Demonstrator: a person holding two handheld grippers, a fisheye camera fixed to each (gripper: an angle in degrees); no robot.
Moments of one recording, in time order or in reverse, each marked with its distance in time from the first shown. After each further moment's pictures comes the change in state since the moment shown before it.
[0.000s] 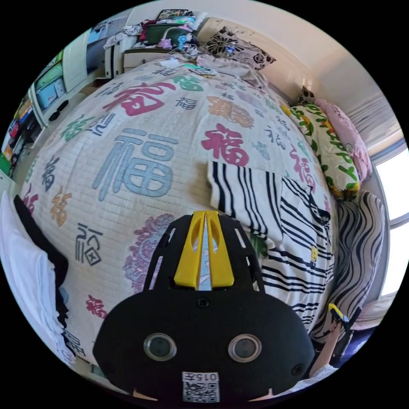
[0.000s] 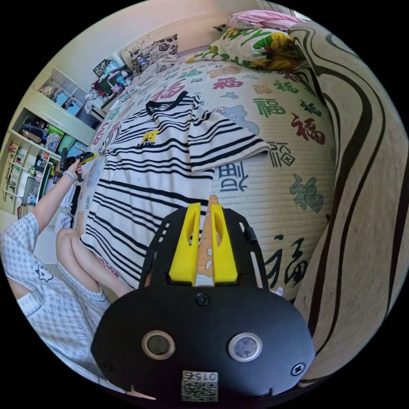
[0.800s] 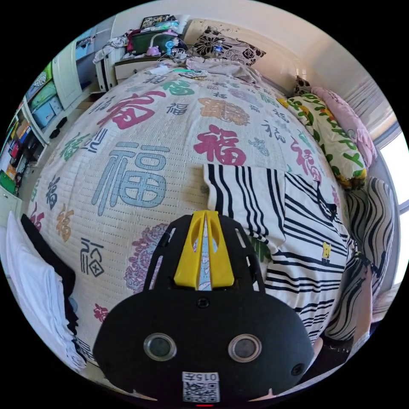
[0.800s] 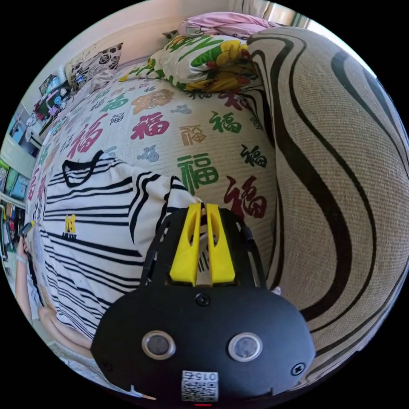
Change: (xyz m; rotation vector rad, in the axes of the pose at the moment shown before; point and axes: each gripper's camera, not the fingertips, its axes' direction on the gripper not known) left arm 0.028 0.015 0.013 0.006 -0.092 0.062; right arm 0.023 -0.177 0.009 0.046 0.378 0.159
